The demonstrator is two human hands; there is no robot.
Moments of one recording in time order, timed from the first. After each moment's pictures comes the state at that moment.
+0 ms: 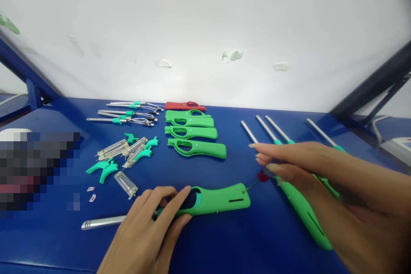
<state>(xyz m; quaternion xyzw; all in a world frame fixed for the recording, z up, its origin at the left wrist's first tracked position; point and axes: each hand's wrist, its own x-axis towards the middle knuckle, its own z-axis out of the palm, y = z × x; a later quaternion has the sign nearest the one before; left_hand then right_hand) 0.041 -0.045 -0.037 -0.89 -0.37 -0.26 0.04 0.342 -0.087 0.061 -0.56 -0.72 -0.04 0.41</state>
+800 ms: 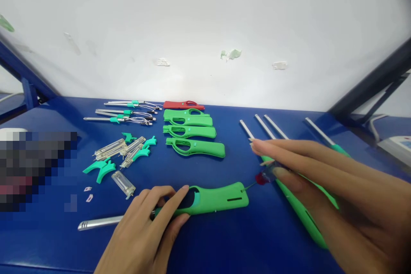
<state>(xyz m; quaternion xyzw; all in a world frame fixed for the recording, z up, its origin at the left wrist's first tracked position) 0.043 -0.044 -0.035 -0.89 -0.37 -0.27 0.04 0.333 -0.079 0.068 -0.57 -0.70 -0.06 0.42</state>
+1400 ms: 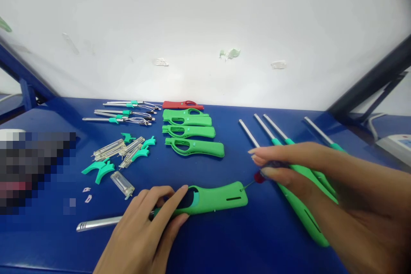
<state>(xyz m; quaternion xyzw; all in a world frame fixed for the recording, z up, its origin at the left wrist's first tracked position) 0.041 -0.044 -0.037 -0.89 -0.37 -0.27 0.05 0.339 -0.088 0.065 -0.57 -0.70 -0.05 0.42</state>
